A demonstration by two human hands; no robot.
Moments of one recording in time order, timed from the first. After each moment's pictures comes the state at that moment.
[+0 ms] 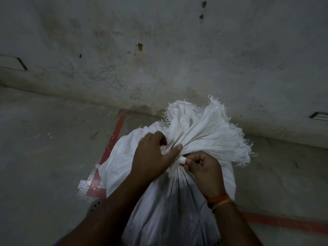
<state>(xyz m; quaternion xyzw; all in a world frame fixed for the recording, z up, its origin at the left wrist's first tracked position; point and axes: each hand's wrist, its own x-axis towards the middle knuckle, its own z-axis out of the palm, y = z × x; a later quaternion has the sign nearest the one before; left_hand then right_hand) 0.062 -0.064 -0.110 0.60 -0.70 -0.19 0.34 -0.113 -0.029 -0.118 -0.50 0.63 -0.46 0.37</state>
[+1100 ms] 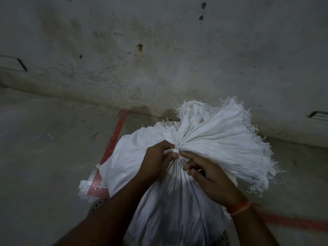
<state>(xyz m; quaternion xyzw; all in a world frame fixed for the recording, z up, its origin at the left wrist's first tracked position) 0.060 -0.073 -0.148 0.51 -0.72 -0.29 0.38 -0.135 -0.012 -0.092 -0.72 0.50 -0.28 0.38</state>
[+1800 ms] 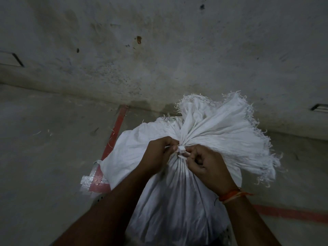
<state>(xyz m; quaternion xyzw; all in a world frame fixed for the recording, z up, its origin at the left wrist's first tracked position) 0.061 -0.085 -0.151 0.50 -0.71 -0.35 0.36 -0.123 -0.027 -0.108 -0.71 0.57 -0.34 0.24</state>
